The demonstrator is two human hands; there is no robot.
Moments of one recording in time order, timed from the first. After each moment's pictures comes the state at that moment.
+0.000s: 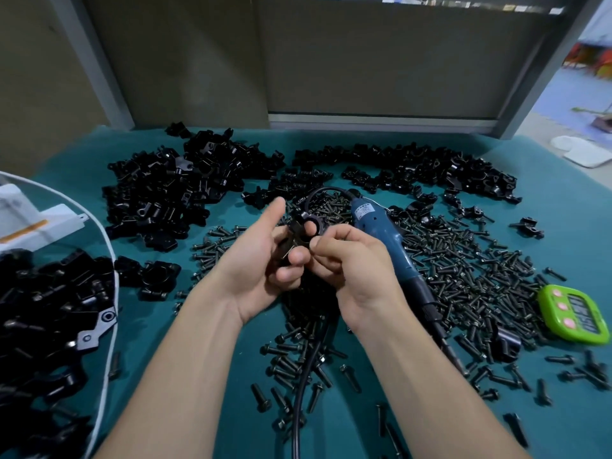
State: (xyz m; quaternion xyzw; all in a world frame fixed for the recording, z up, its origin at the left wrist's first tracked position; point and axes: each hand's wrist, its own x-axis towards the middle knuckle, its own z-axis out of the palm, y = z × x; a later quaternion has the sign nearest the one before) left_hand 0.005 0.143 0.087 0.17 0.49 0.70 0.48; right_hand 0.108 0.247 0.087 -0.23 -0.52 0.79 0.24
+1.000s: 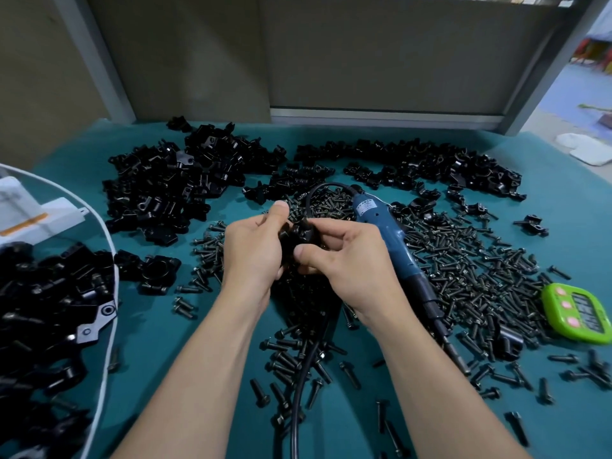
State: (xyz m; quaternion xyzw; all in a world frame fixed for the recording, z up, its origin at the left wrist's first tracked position) left_hand 0.009 0.161 0.073 0.08 0.68 0.72 0.14; right_hand 0.105 0.258 0.075 -0.19 -0.74 0.61 0.21
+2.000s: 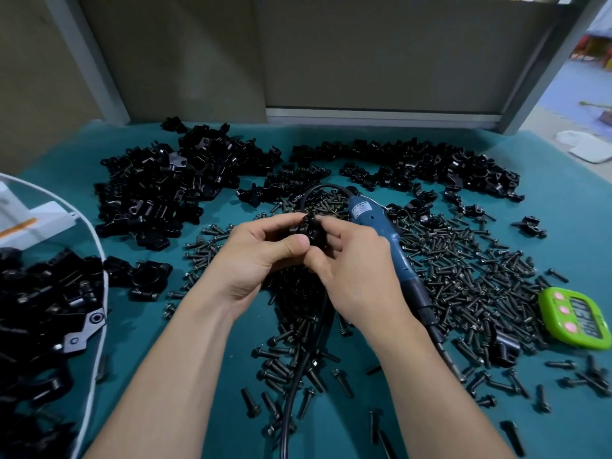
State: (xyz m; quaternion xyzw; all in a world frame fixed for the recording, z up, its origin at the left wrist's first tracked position) left_hand 0.001 0.148 0.076 0.20 0.56 0.73 0.35; right_hand 0.116 0.260 0.081 -0.22 -0.82 0.47 0.23
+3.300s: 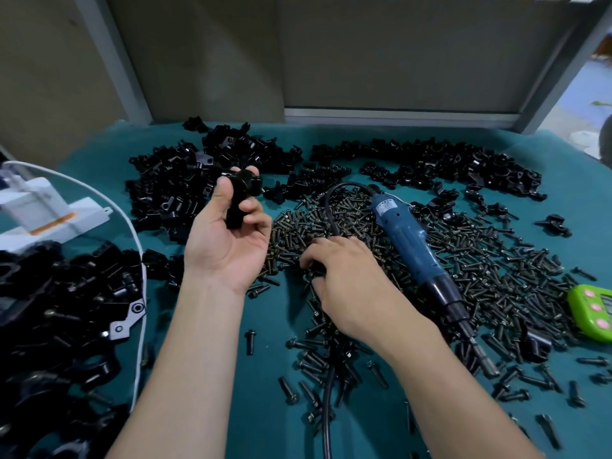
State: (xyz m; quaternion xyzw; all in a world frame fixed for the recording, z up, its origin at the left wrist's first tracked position) left_hand -0.033 0.117 0.086 0.00 0.20 0.92 0.32; right_hand 0.103 0.232 0.076 -0.13 -0.97 0.16 0.09
